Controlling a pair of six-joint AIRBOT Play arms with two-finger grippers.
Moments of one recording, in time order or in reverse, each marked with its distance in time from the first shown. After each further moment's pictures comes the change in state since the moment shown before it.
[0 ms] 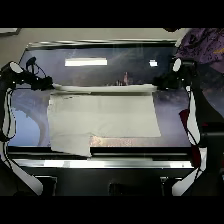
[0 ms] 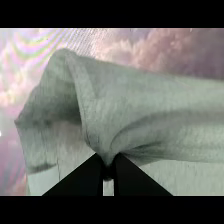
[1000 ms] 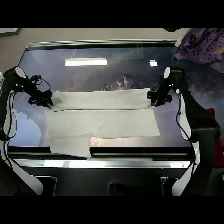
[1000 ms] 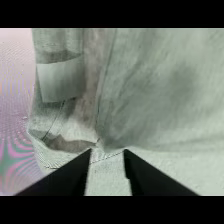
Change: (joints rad) left arm 0.004 -0.016 -0.042 0.108 -0.332 -0.136; right arm 0.034 -0.115 -0.001 0.042 0.256 0.019
